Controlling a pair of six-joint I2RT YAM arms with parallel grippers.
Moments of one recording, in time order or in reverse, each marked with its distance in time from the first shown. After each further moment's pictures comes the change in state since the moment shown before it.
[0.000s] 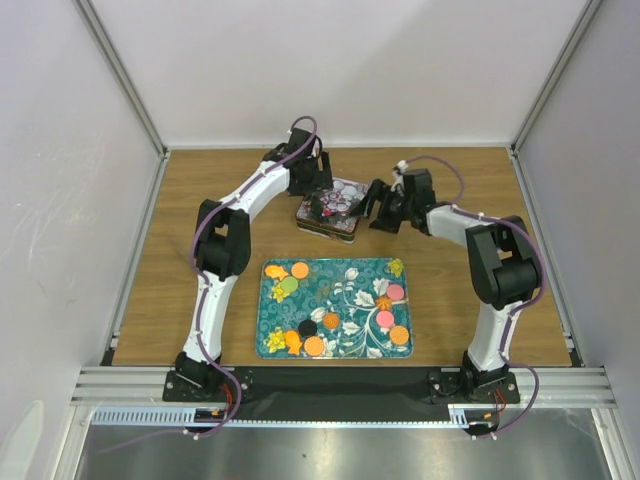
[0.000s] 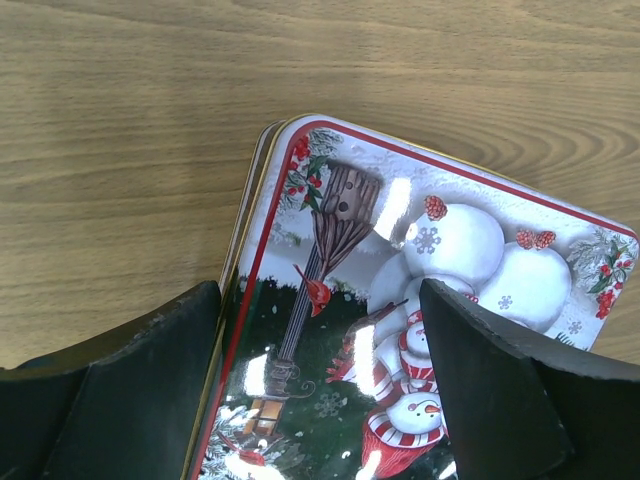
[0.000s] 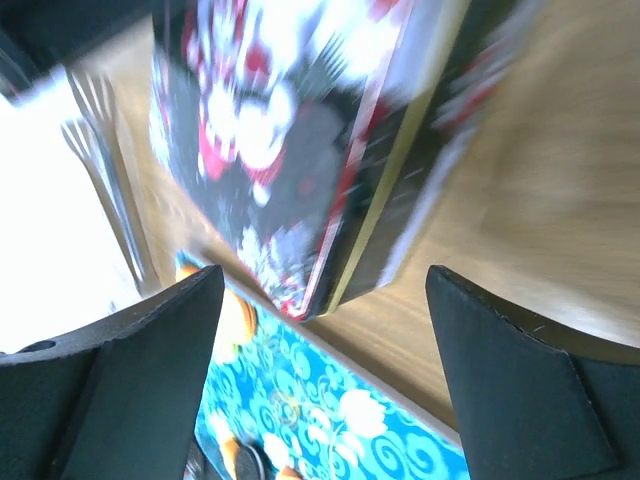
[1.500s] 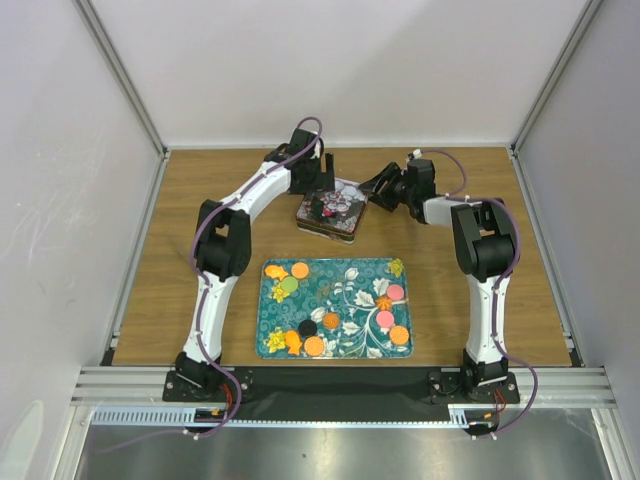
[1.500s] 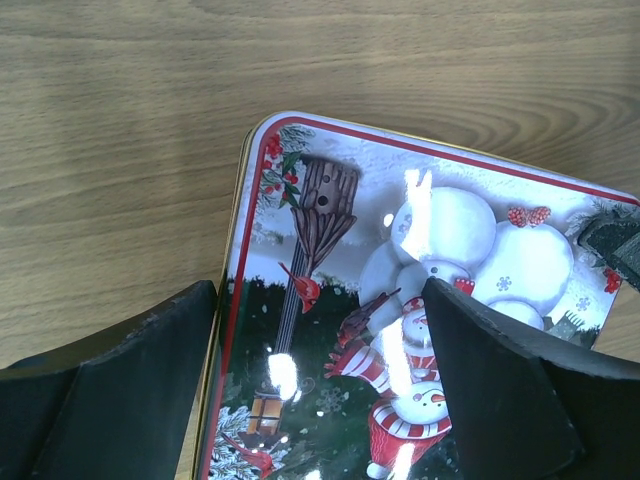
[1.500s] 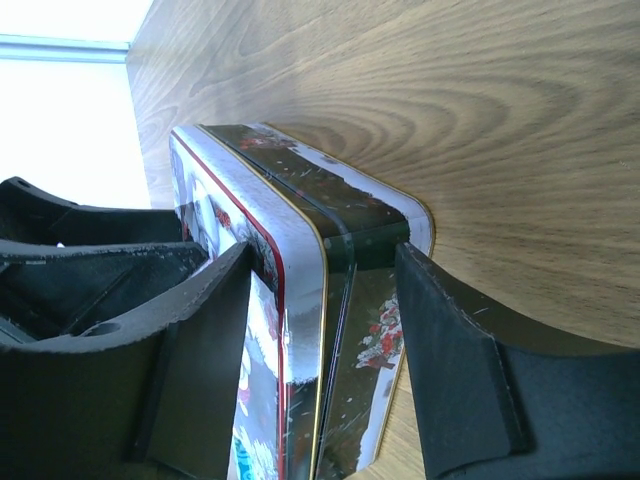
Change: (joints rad) left arm -0.008 -0.005 -0.008 0.015 0.022 0.098; right arm -0.102 0.283 0.203 0.272 0.083 0.250
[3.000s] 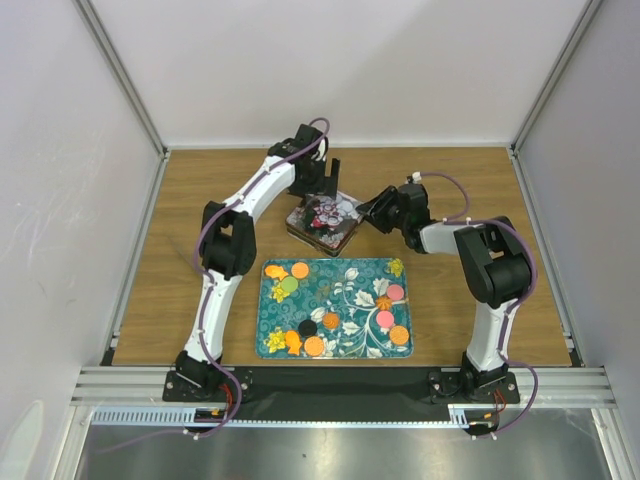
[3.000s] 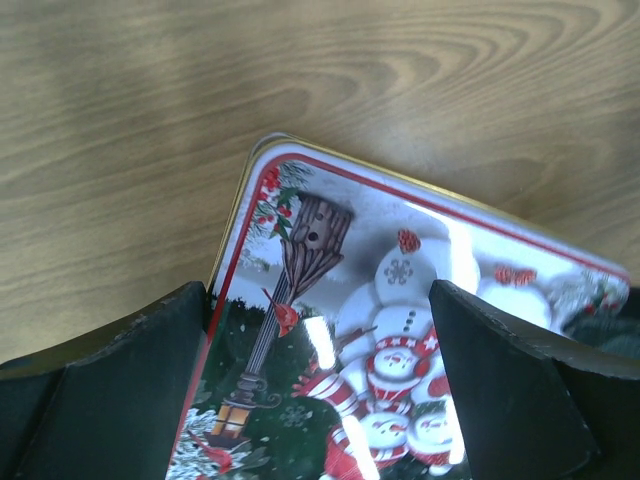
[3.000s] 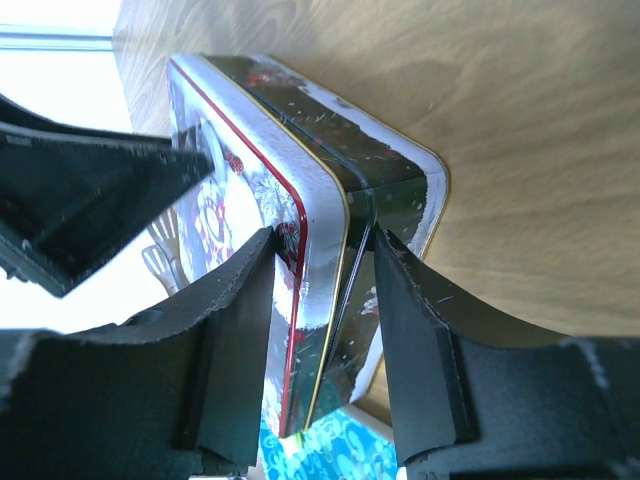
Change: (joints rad) left arm -0.019 0.050 0.161 -0.229 0.042 0.112; right arm 0.129 -0.262 -0.362 0.105 0.211 0.115
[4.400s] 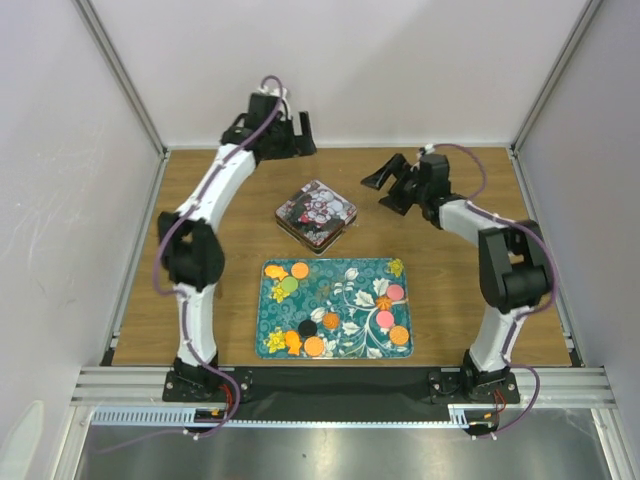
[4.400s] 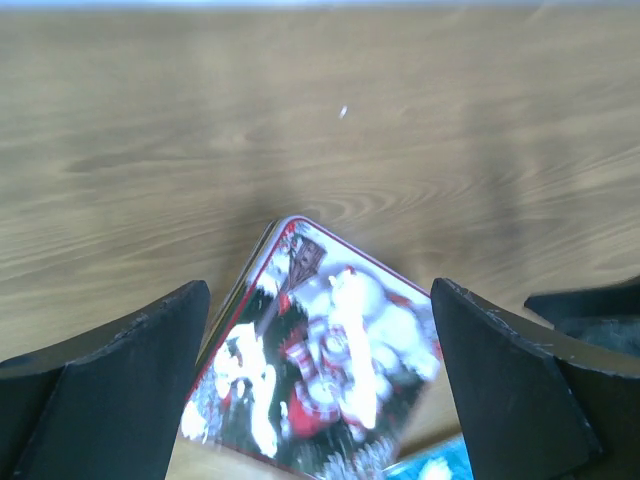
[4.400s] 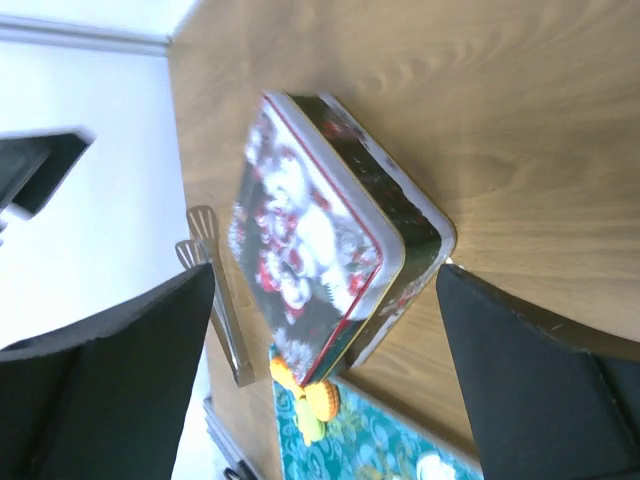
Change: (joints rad) left arm 0.118 -0.219 -0.085 0.192 0.055 -0.046; right arm -0.103 -0.037 0.192 -0.237 -0.215 -0.105
